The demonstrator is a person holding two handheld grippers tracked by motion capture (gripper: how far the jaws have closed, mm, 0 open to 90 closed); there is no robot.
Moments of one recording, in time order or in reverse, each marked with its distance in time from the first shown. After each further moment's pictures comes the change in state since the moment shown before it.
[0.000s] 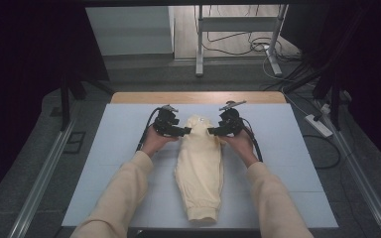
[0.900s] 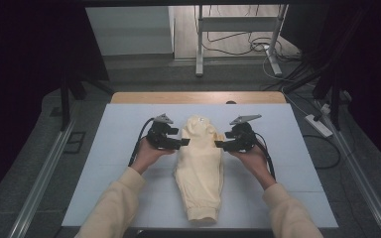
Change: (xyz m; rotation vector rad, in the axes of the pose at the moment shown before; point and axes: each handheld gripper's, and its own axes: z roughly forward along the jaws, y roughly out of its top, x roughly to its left) left arm -0.040 -0.026 -0.043 -0.063 -0.077 0.058; right arm 0.026 -0.040 -0.058 -0.075 0.061 -0.064
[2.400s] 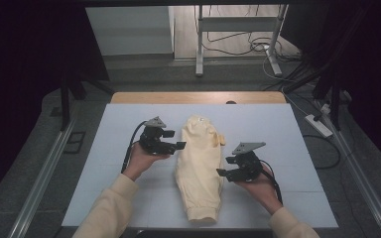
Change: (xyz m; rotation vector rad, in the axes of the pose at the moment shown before) left arm -0.019 -0.011 -0.037 -0.064 -0.026 0.007; right arm 0.053 -0.058 -0.035 0.040 0.063 -0.087
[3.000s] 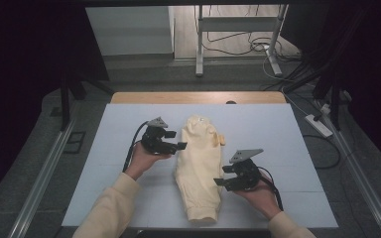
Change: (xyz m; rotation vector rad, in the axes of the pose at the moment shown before) left arm 0.004 -0.001 0.010 0.020 -0.014 0.003; right arm 0.021 -0.006 -0.005 0.031 0.069 -0.005
